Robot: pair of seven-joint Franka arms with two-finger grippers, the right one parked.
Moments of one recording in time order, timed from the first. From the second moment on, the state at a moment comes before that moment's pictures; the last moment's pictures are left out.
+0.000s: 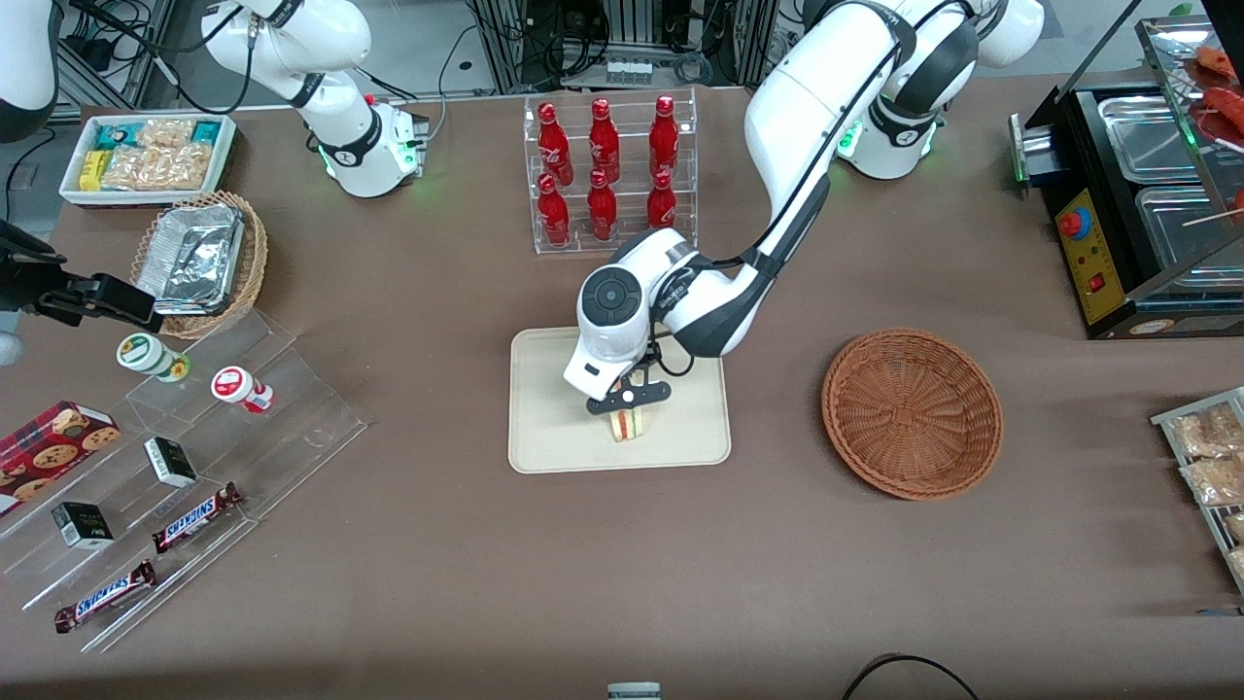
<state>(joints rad) -0.68 0.84 -0.18 -1.30 0.05 2.08 -1.04</state>
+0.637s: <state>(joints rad) -0.68 0.76 -0.18 -1.19 0.04 1.93 -1.03</state>
